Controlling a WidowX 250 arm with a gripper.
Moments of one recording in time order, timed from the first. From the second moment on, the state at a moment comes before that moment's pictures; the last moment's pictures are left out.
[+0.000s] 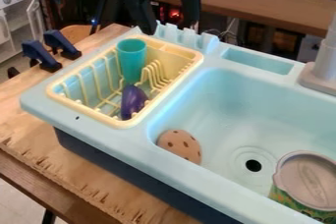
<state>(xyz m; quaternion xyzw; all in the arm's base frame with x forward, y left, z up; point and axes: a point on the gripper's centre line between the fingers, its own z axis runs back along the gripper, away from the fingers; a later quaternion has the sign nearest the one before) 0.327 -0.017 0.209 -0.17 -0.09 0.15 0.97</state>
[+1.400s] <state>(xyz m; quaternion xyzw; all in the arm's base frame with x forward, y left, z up) 0.255 -0.227 0.150 -0.19 0.04 -0.09 0.98</state>
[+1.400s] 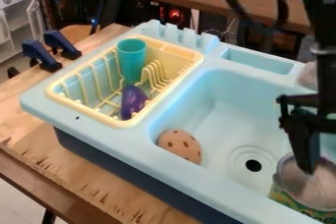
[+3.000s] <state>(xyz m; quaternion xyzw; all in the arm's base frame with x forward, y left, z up) 0.270 -0.149 0.132 -0.05 0.14 0.01 0.99</state>
